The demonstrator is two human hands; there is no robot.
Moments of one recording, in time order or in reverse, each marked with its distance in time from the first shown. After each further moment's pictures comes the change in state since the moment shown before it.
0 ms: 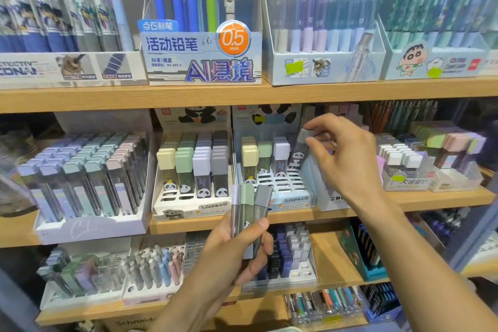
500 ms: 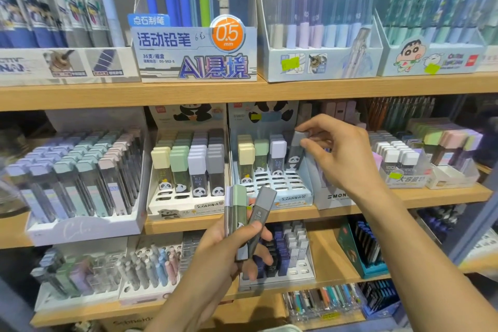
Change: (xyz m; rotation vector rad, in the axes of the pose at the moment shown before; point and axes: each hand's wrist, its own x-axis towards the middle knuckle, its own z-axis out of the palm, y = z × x) left_hand 0.000 -0.001 0.000 -0.041 0.044 -0.015; right_hand 0.006 0.011 0.000 0.101 -0.122 0.020
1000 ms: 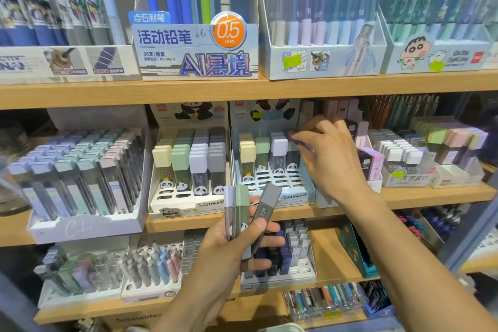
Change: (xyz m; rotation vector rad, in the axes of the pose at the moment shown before) left_hand -0.002 -0.002 0.005 -0.040 0.016 0.012; right_hand -0.003 0.007 0.024 -0.454 -0.003 -0.101
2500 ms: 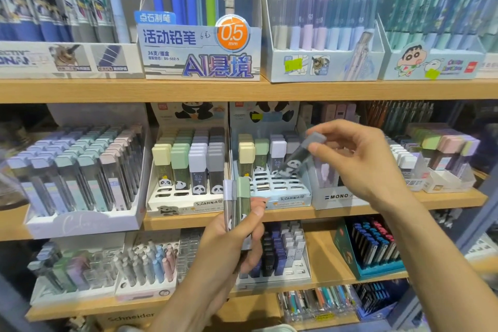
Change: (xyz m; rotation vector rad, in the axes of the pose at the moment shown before) left_hand 0.007 0.001 0.005 -0.002 -0.008 0.049; right_hand -0.009 -0.002 -0.059 0.722 -0.109 0.325
